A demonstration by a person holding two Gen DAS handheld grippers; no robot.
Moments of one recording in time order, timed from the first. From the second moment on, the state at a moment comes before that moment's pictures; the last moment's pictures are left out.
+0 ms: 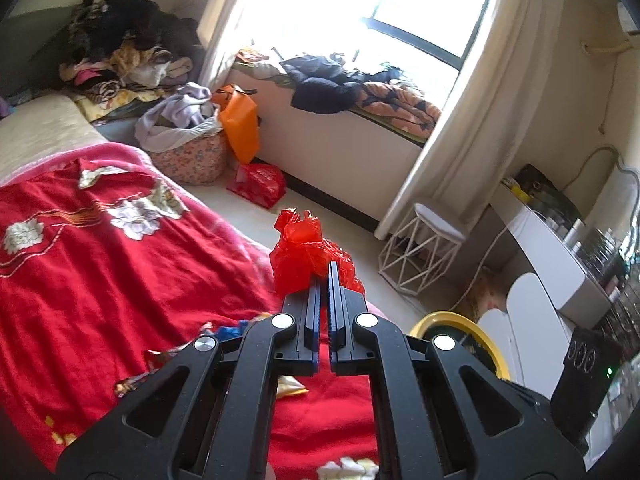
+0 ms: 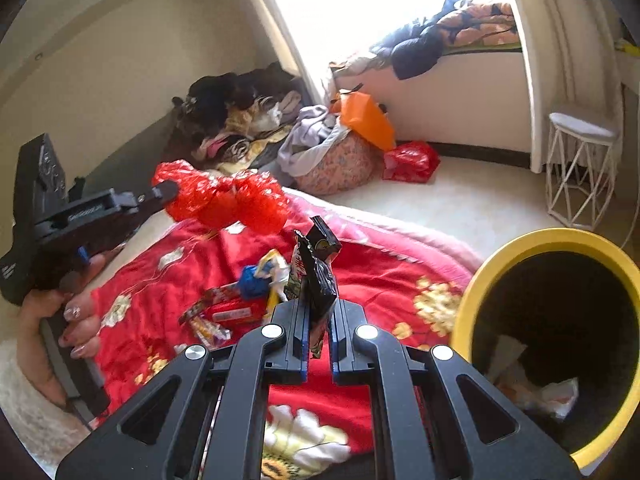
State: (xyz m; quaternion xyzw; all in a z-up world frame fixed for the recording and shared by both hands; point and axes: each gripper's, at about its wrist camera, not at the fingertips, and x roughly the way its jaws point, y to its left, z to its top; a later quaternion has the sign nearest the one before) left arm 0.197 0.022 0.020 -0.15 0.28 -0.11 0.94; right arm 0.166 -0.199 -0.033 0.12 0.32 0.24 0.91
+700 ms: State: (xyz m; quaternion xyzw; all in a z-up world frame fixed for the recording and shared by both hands) left arm 0.191 -0.068 0.015 -0.10 0.30 -0.20 0.93; right arm 0.164 -0.286 -0.029 0.15 0.30 0.13 0.93
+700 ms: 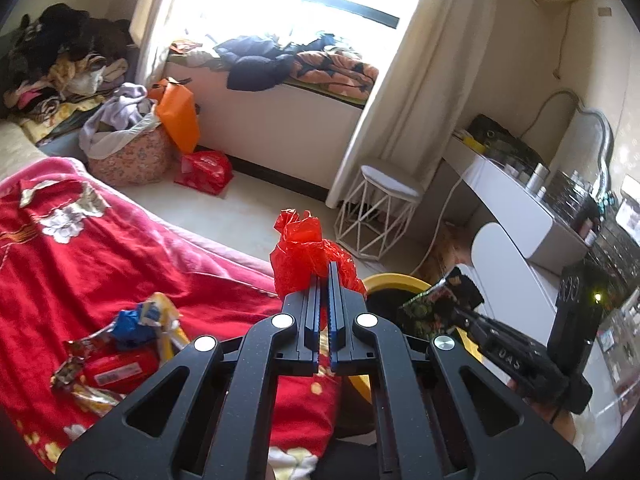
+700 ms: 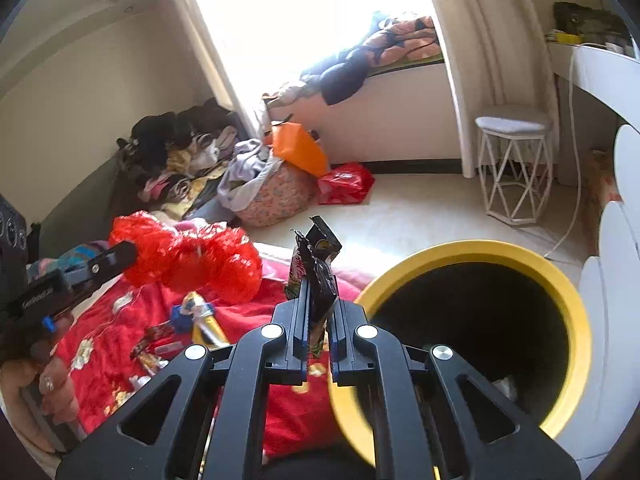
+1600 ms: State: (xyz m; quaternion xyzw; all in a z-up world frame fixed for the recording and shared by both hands) left arm 0.186 -0.162 -0.011 -0.03 0.34 -0.27 0.90; right arm 0.158 -0.365 -0.052 0.18 0.30 0.03 0.94
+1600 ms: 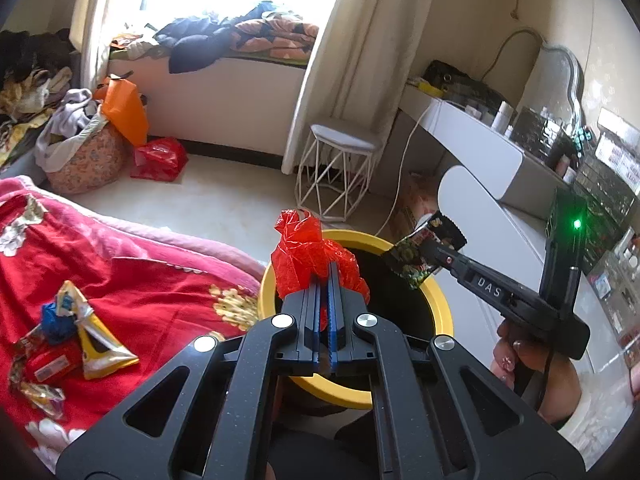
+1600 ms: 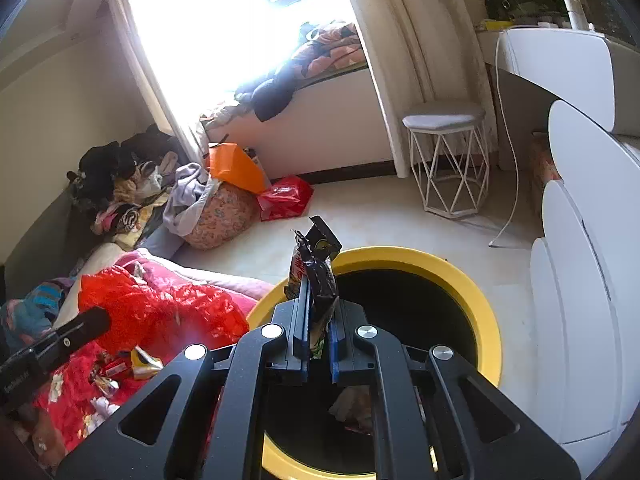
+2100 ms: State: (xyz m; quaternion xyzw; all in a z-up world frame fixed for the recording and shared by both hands) left arm 0.192 -0.188 -0.040 -0.02 0.37 -0.28 0.89; right arm 0.167 -0.376 -0.074 0.19 0.34 0.01 0.92
